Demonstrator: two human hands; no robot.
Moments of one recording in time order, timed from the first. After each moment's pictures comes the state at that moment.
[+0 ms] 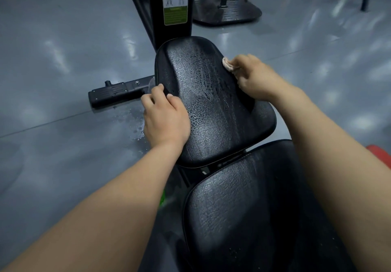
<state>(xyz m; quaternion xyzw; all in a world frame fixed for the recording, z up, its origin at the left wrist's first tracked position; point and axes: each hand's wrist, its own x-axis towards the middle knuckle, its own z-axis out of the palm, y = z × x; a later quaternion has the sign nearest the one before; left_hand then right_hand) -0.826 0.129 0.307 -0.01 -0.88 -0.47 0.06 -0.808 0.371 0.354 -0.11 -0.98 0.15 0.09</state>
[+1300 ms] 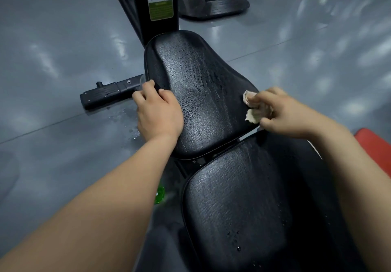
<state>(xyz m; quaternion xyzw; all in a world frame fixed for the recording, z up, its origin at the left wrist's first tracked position) -0.826 0.130 0.304 0.00 -0.89 -0.45 0.06 -0.671 0.359 0.347 -0.14 -0.97 0.20 0.01</state>
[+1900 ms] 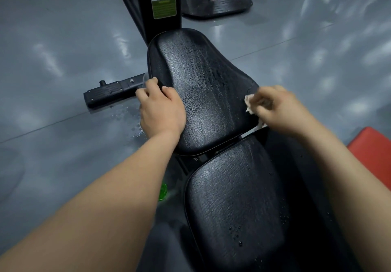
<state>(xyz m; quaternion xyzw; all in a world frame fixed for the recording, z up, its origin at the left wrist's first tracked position) -0.826 0.130 0.306 0.00 -0.89 -0.45 0.06 -0.682 0.347 0.331 -0.18 -0.96 0.19 0.12</state>
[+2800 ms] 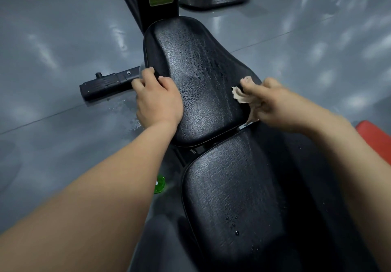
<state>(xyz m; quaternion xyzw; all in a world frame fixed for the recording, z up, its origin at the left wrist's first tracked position) -0.825 0.130 0.304 0.00 -0.89 -0.45 0.06 -0.668 0.332 0.353 -0.09 -0.98 0.15 0.01</state>
